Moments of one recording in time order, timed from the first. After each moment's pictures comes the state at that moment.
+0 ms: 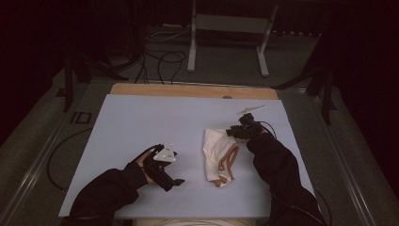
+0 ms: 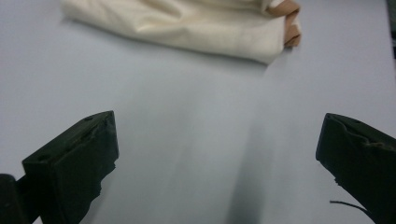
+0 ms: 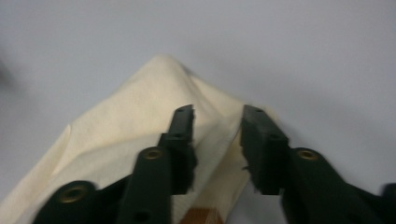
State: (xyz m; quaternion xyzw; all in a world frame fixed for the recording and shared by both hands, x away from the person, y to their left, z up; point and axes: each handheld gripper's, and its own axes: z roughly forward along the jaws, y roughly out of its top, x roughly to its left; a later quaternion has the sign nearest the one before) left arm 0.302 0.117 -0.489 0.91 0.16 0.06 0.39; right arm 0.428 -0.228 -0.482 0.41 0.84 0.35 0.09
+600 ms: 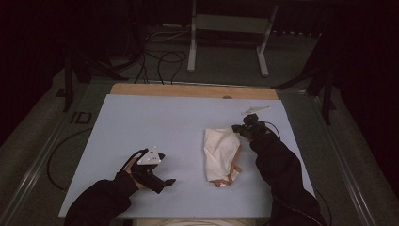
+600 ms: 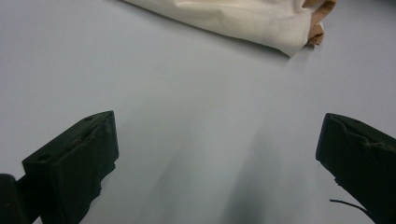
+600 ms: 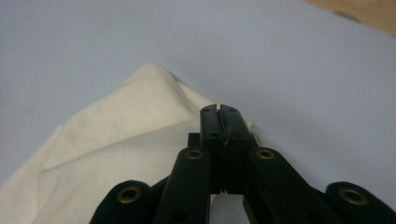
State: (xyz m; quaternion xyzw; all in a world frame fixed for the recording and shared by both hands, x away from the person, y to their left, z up) left arm 0.293 0.149 -0.503 0.88 0.22 0.07 0.42; right arm 0.420 -0.237 -0.466 0.39 0.83 0.37 0.14
